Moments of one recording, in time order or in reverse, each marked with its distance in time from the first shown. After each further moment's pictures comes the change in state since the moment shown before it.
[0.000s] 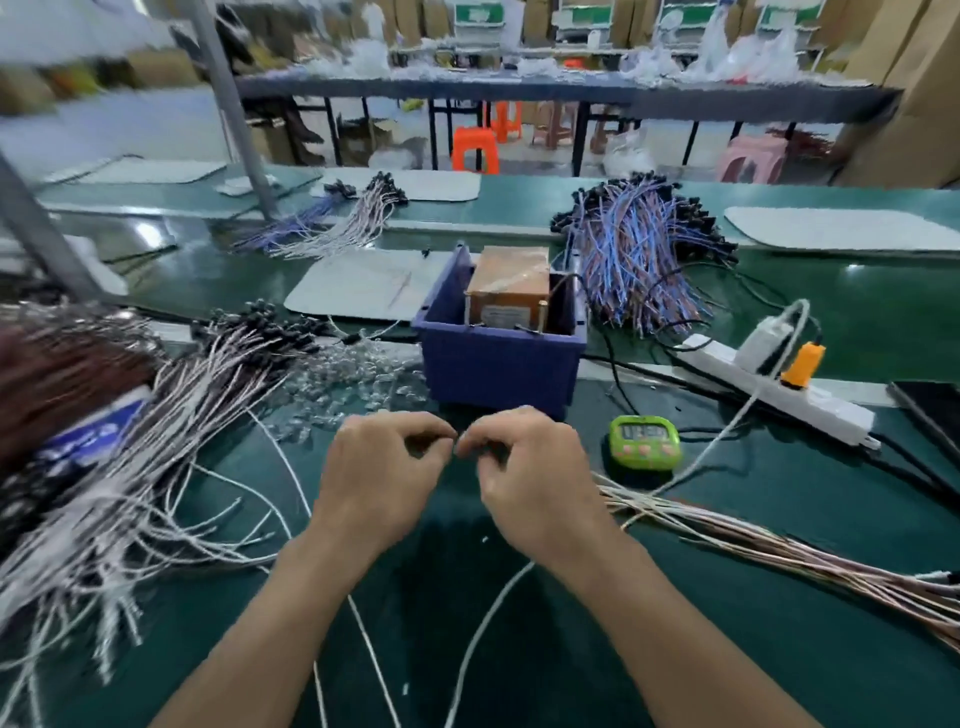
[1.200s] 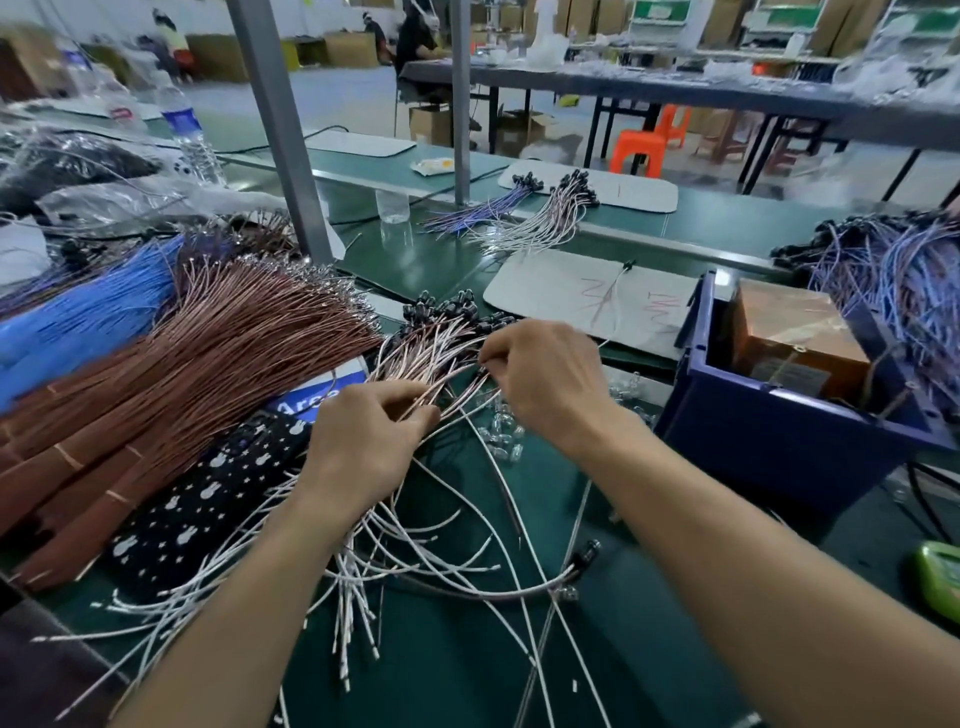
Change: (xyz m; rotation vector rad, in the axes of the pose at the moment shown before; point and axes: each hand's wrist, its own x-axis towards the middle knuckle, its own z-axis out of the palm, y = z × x) left_hand 0.030 -0.169 -0.135 0.046 0.252 -0.374; right_hand 0.158 -0.115 0.158 -0.301 -0.177 -0.267
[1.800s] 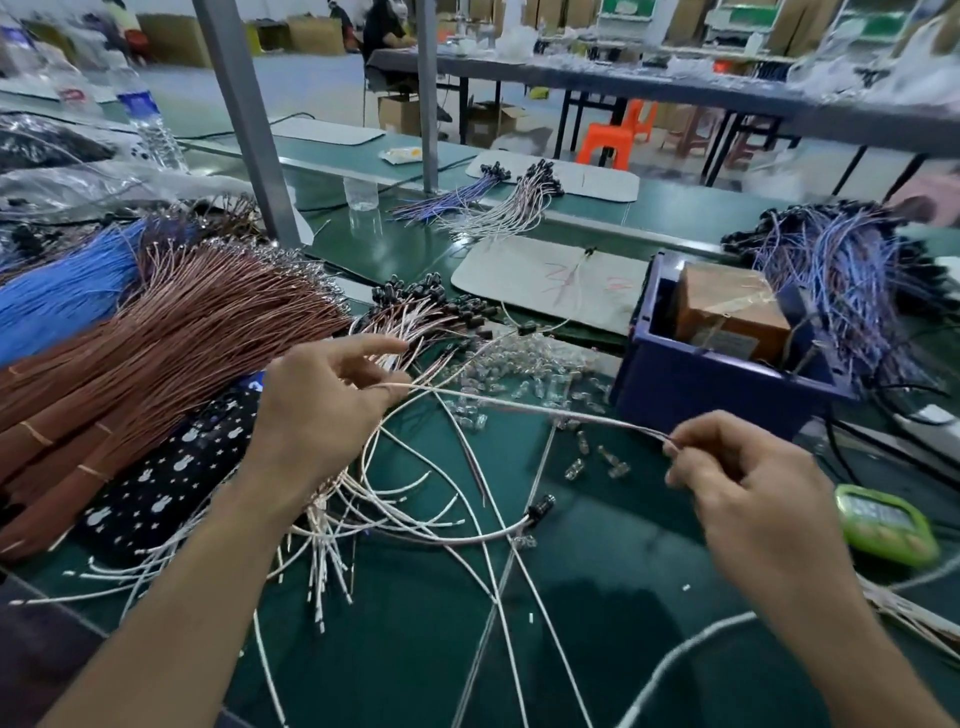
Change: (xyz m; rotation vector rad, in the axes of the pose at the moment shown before) left_hand -0.023 0.020 -0.031 -0.154 -0.012 0.165; right_hand -0.177 0.064 -0.079 0.387 0.239 0.430
